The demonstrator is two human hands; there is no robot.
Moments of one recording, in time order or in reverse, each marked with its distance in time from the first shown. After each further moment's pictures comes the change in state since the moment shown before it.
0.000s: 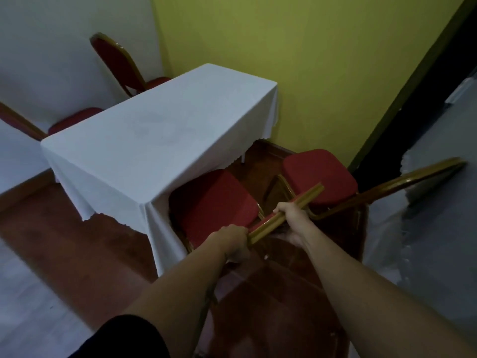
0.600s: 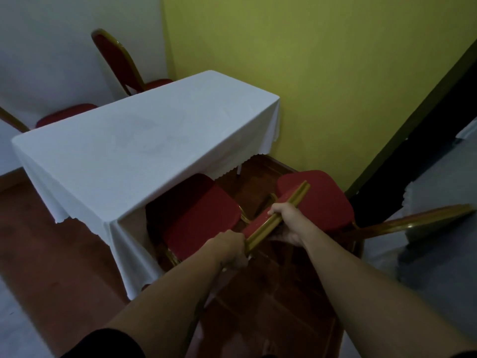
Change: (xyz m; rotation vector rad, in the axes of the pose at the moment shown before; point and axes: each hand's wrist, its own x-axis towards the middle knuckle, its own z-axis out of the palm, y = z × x) left_hand 0.089 0.053 -0.042 -0.031 0.048 -0.056; right_hand 0.090 -0.092 -0.028 -0.251 -0.105 0.053
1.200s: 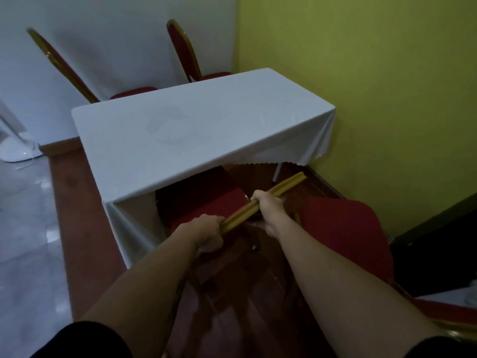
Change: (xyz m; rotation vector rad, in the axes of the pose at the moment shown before) left_hand 0.071 0.033 -0.055 -0.291 0.117 -0.387; right_hand 0.120 -0.080 0.000 -0.074 -0.210 -0.062
